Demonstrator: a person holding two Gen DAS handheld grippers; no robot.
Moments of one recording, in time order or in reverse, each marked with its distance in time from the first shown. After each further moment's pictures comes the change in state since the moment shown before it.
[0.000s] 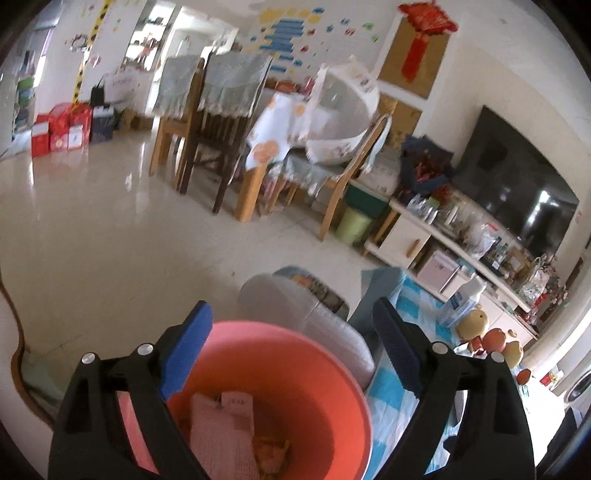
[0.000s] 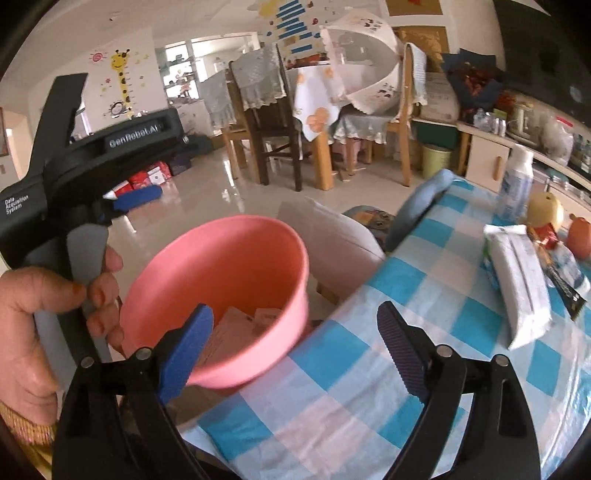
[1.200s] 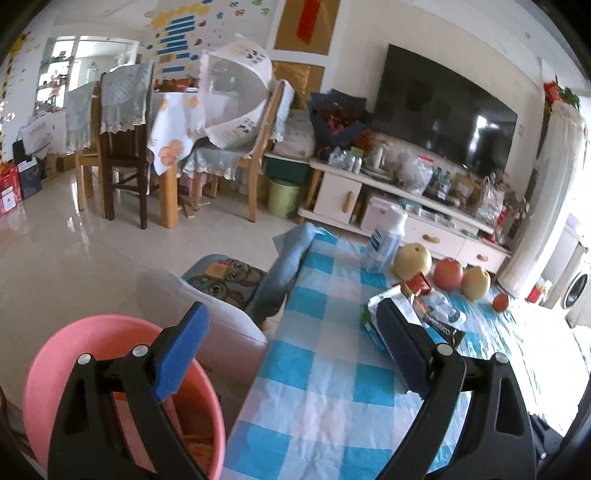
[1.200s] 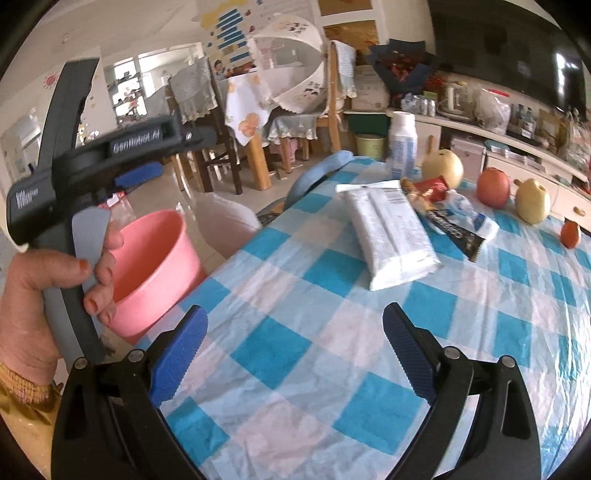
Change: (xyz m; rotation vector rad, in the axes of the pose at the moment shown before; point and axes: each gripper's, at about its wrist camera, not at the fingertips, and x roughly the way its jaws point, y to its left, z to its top) left arm 0.018 -0.142 -0.051 0.290 0.106 -0.182; right arm -0.082 -0.103 -0.050 0.137 -0.019 -0.159
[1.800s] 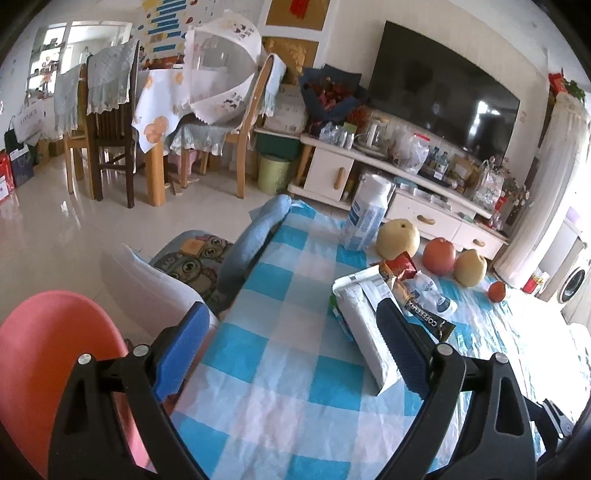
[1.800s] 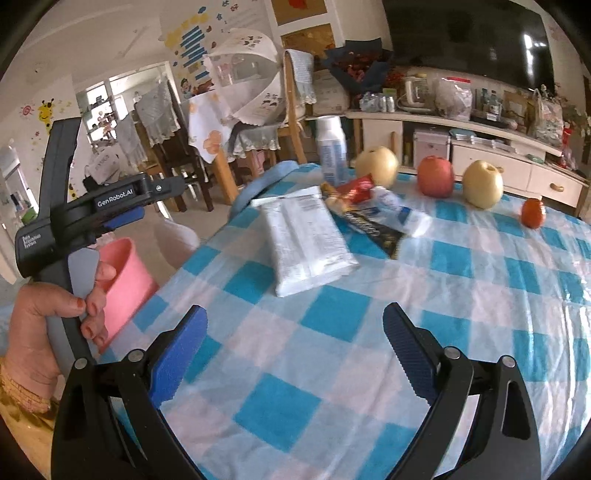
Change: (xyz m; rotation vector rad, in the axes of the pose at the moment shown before) left arm 0.041 -0.052 -0.008 -0.012 0.096 -0.001; right arm -0.023 -0.089 -0.001 0.077 -0.034 -0.078
